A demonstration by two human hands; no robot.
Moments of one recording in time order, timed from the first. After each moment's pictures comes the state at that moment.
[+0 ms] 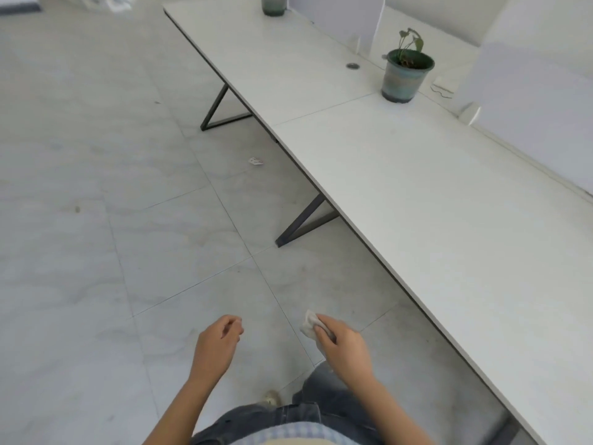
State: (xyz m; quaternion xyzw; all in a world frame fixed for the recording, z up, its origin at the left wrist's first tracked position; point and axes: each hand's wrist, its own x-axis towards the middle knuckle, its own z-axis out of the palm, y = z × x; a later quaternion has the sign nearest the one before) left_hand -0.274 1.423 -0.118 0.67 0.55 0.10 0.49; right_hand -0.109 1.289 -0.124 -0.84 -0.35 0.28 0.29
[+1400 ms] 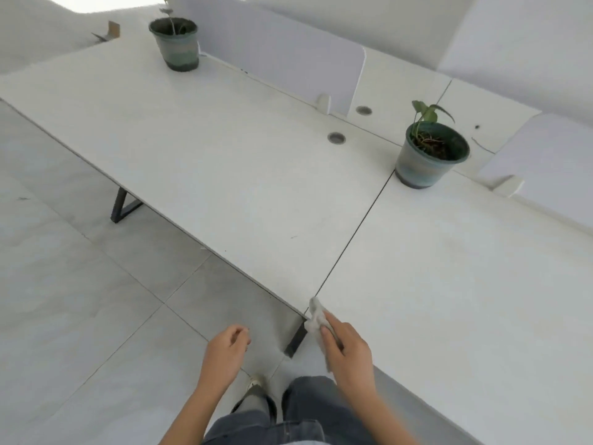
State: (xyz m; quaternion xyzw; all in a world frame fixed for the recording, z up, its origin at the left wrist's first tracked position) left_hand -0.006 1.985 -0.120 0.73 0.41 -0.01 0.54; right_hand 0.082 1.807 -0.099 -0.88 -0.12 0.17 0.43
